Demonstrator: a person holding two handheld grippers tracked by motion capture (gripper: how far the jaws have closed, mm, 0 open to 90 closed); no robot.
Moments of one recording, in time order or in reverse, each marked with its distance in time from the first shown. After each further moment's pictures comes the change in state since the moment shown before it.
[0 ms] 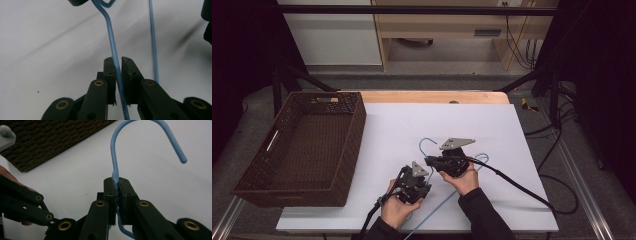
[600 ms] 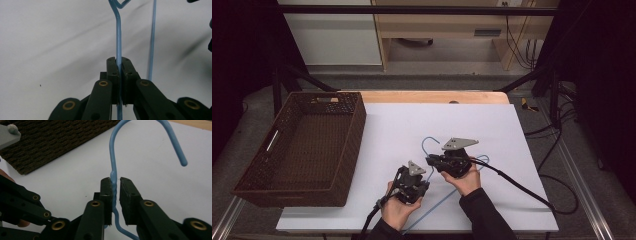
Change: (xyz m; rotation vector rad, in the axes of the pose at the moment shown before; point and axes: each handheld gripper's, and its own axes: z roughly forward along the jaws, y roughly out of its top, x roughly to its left) left arm -0.002 -0.001 -0.007 -0.044 0.024 -0.091; right arm 0.003 0.002 -0.010 -0.030 -0.025 -0.018
